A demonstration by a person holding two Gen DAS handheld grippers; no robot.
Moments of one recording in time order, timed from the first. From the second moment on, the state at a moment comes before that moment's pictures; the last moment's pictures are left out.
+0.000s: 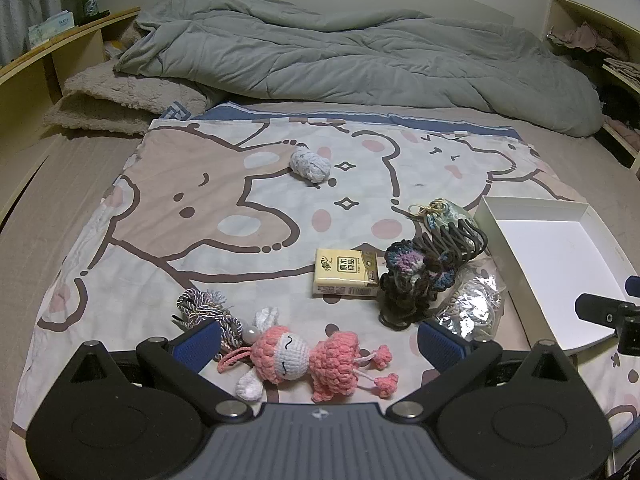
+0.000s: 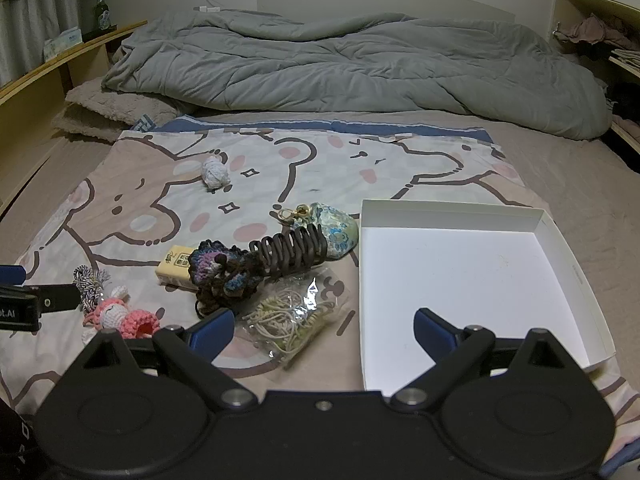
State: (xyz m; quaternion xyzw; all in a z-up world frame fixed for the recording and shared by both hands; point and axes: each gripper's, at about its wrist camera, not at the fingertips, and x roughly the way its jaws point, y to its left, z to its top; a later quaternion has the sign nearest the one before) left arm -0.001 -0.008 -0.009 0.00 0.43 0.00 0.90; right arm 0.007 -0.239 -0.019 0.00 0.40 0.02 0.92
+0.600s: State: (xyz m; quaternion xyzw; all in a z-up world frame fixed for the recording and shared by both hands) left arm 0.000 -0.011 -0.009 -0.01 0.43 -0.01 0.90; right arm 0.008 -0.239 -0.020 0.00 0.40 0.02 0.92
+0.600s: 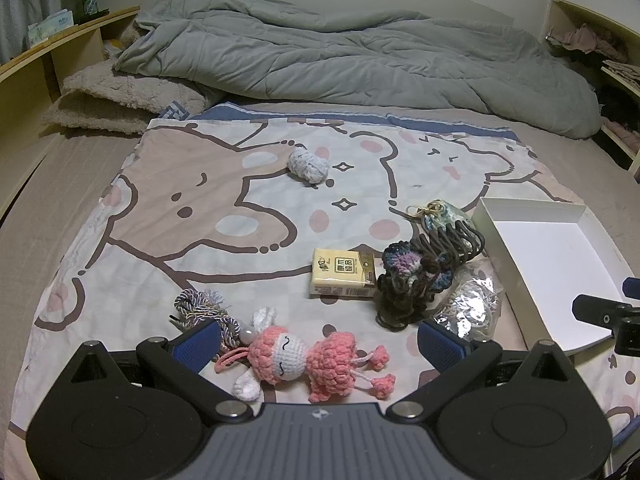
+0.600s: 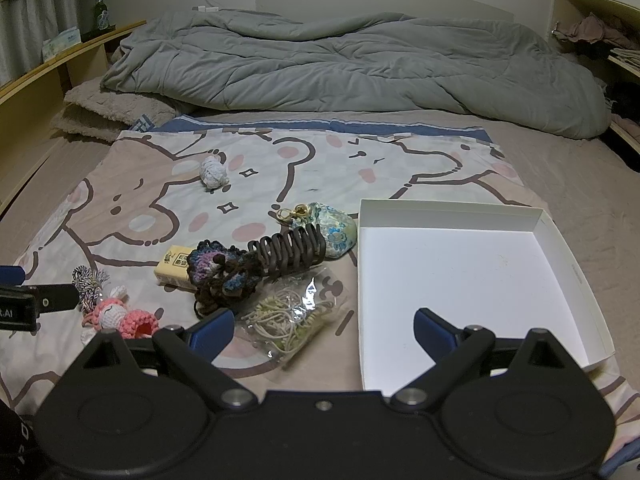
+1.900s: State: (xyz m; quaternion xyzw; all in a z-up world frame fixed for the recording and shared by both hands) left arm 0.000 -0.011 -0.007 -0.01 0.43 -0.01 0.90; right arm 0.008 -0.240 -0.024 -0.01 0.40 0.02 0.92
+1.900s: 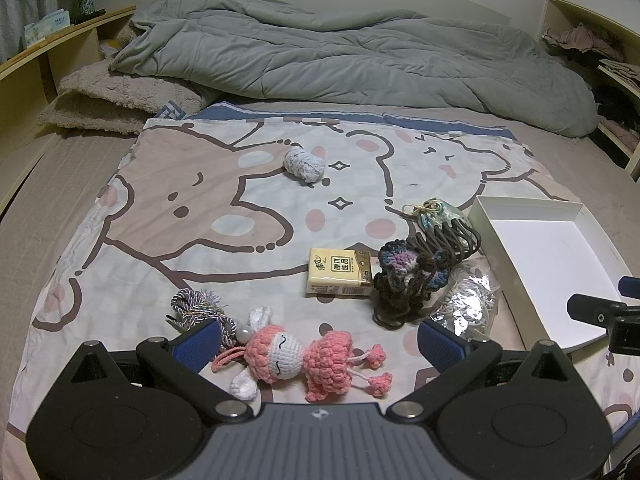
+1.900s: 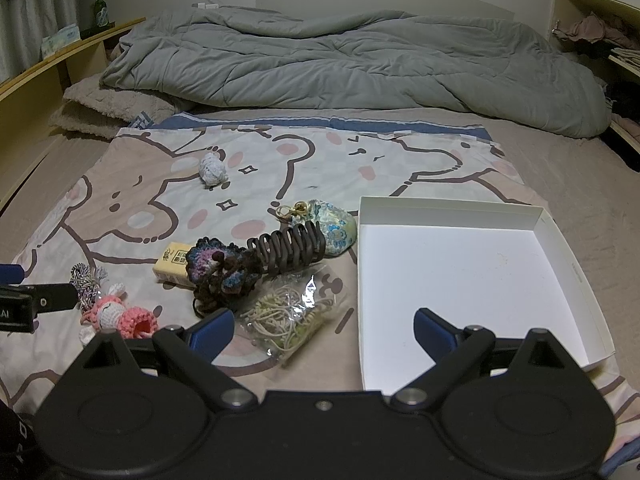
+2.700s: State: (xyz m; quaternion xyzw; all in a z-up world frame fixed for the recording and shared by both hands) left arm 0.010 0.001 -0.014 -0.06 0.44 0.00 0.90; right arm 0.010 -0.234 -0.022 -0.04 0.38 0.03 0.92
